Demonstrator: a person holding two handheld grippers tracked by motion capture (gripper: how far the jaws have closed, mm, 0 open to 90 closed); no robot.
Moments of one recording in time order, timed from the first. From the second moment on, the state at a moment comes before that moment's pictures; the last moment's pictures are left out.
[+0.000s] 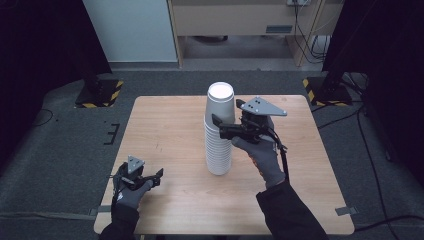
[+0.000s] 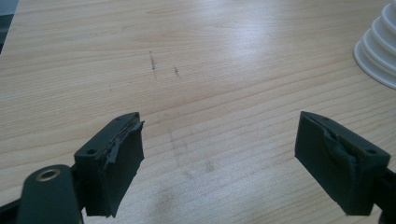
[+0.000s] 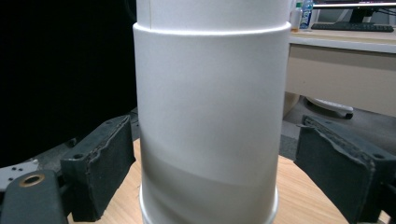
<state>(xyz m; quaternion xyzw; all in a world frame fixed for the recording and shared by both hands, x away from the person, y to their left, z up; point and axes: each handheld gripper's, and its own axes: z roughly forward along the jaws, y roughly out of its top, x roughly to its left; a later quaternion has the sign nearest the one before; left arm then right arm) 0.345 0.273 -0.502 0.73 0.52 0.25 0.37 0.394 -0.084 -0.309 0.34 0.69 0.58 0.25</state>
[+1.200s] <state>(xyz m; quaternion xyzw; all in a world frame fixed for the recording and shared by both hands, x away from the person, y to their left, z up) 0.345 0.273 -0.503 0.73 0.52 0.25 0.37 0.413 -0.060 -0.322 0.35 0.70 0.57 0.26</state>
